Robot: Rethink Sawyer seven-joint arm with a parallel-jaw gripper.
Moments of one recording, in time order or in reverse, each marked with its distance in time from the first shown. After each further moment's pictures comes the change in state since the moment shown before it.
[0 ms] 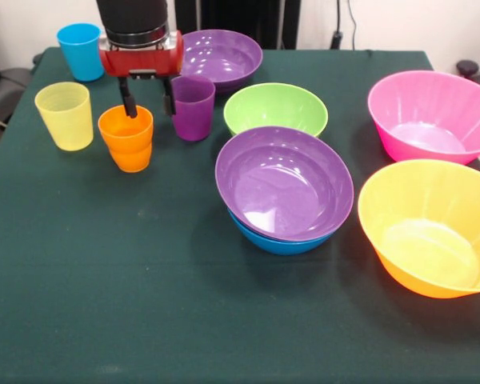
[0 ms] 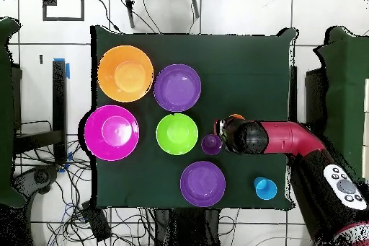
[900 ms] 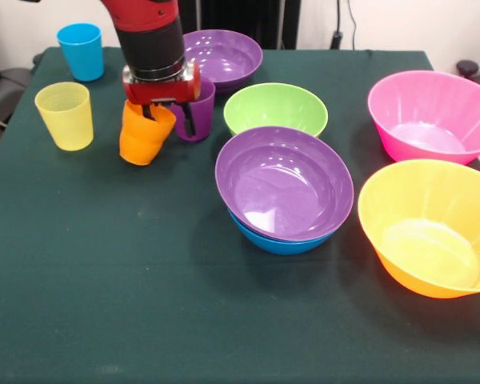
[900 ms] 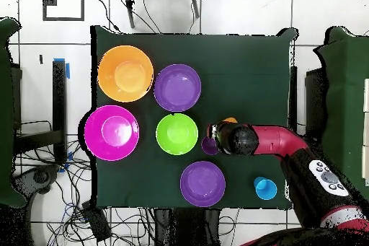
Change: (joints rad) arm 0.017 0.134 -0.041 -0.027 0.000 -0.065 0.000
